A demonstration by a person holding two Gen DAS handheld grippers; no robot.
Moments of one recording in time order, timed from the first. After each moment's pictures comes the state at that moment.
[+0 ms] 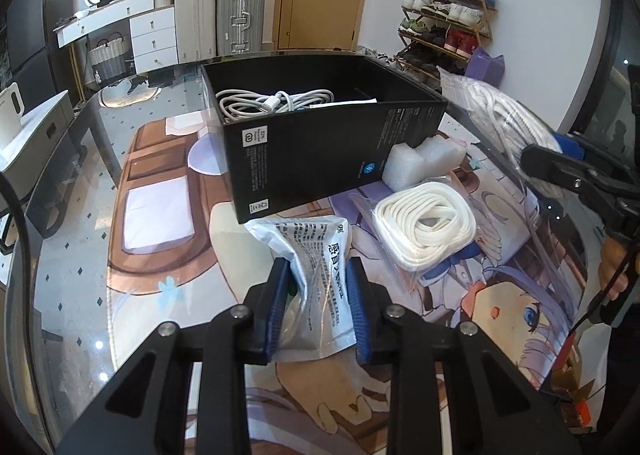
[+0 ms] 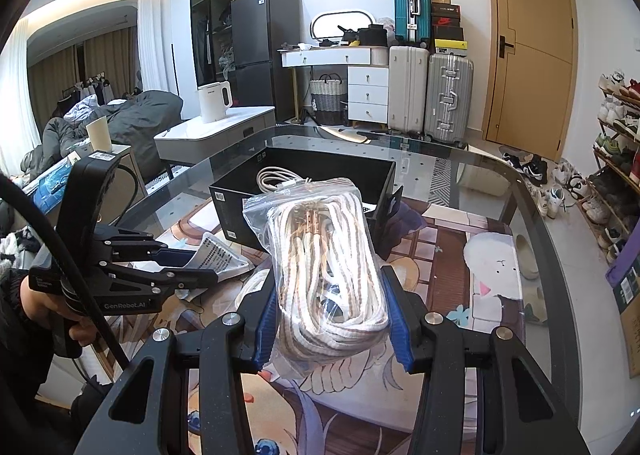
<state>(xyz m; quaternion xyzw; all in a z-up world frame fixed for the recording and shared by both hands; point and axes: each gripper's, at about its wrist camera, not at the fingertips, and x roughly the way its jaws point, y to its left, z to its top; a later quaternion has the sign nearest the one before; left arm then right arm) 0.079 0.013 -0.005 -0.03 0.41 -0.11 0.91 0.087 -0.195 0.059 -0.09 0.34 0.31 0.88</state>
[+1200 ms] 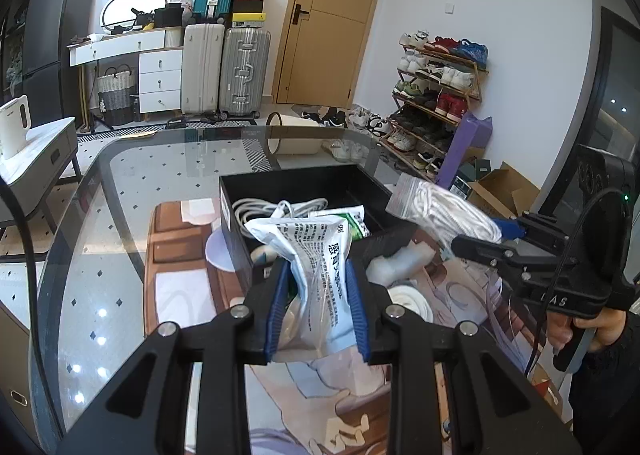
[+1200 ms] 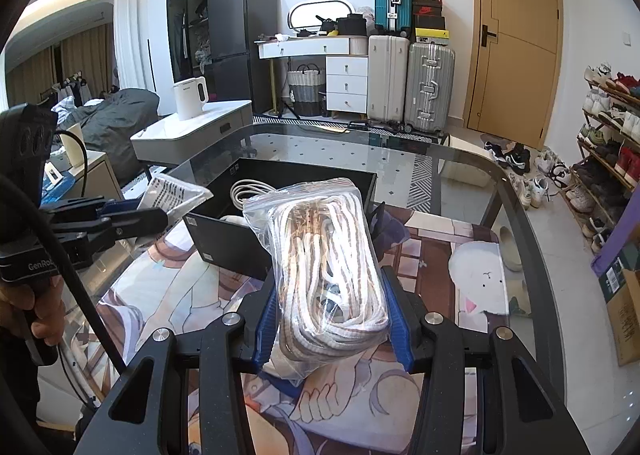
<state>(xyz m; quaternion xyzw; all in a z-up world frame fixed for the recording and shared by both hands) 0.079 0.034 0.067 -0.07 0.31 -0.12 0.94 0.120 -0.183 0.064 -0.10 0.36 0.27 0.89</state>
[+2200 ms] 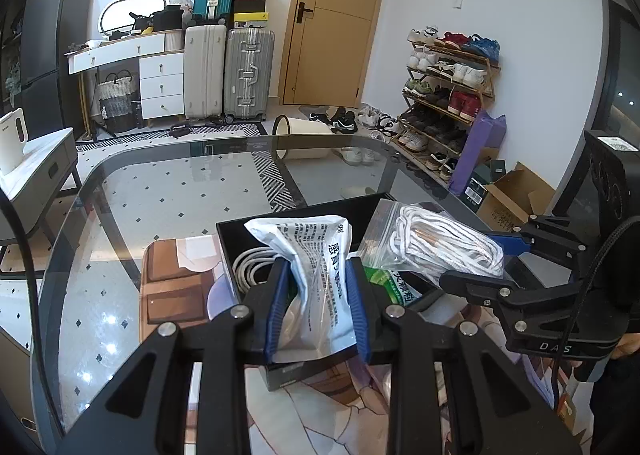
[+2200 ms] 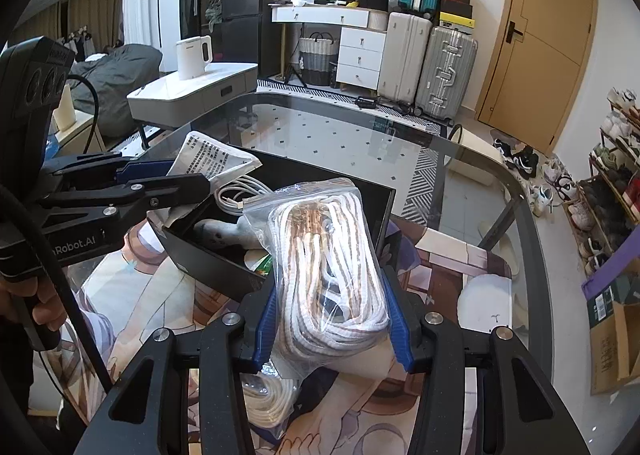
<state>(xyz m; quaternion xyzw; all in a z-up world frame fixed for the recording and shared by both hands) 0.143 0.031 0.063 -0.05 0.32 -0.10 0.94 0.172 -0.140 0.059 -0.17 0.40 0.28 0.86</state>
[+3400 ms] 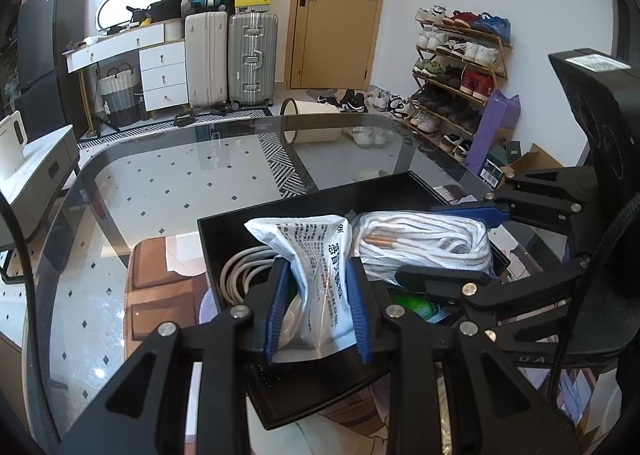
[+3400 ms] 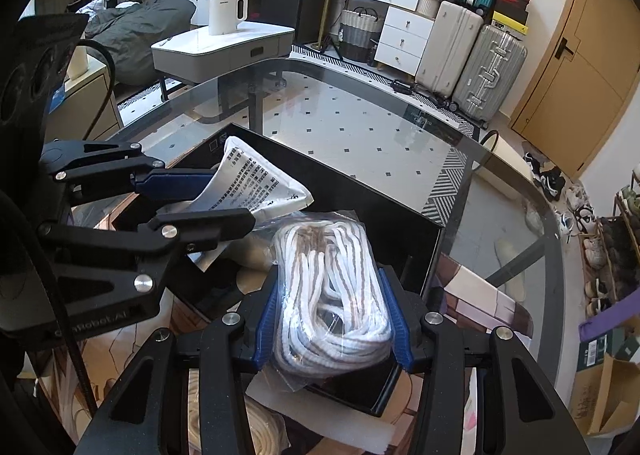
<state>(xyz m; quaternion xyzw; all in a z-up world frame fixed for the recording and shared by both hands) 0.182 0.016 0.036 -0.03 0.35 -0.09 0.93 0.227 -0.094 0.033 -0.24 0.42 0.33 0.81</state>
